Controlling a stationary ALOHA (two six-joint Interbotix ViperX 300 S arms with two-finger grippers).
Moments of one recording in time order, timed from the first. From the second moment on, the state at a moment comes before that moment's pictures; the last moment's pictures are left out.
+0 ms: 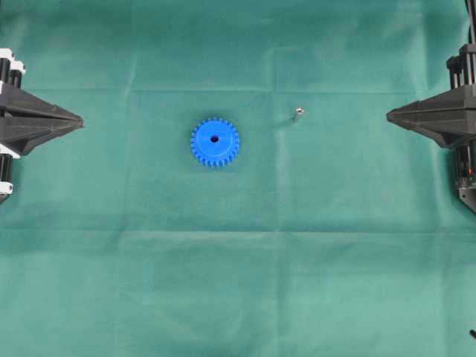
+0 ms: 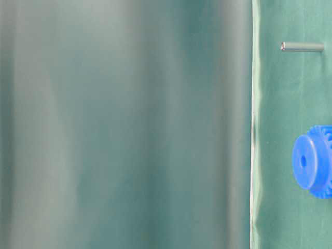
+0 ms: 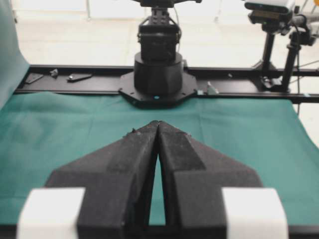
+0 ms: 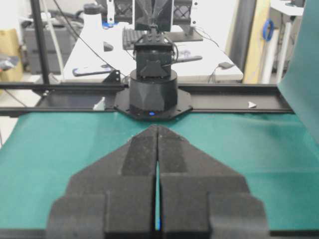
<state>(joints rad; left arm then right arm) 0.00 -0.97 1.18 0.00 -0.29 0.00 0.00 -0.96 1.17 0.00 -0.30 -0.01</state>
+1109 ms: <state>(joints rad) 0.00 -0.98 1.18 0.01 -0.24 -0.01 -0.20 -0.19 1.18 0.02 -0.67 -0.01</state>
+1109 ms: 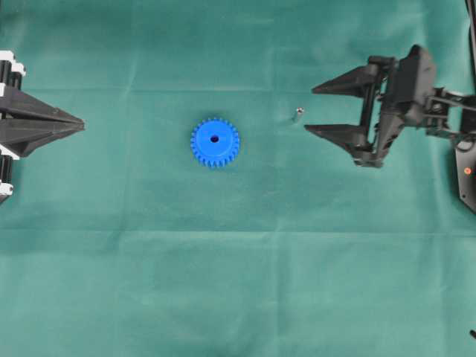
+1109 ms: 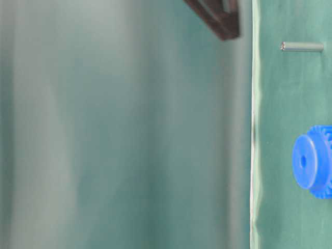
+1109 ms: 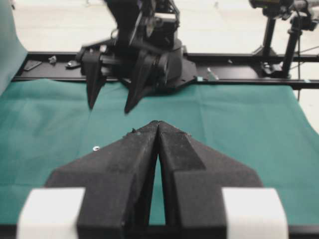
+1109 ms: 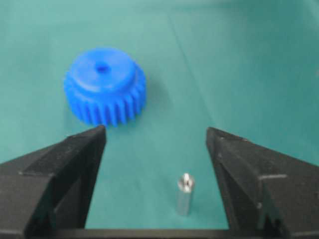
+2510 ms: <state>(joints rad) 0.00 -0.98 1.18 0.01 -0.21 -0.01 -0.22 0.10 1.13 0.08 -0.81 -0.02</state>
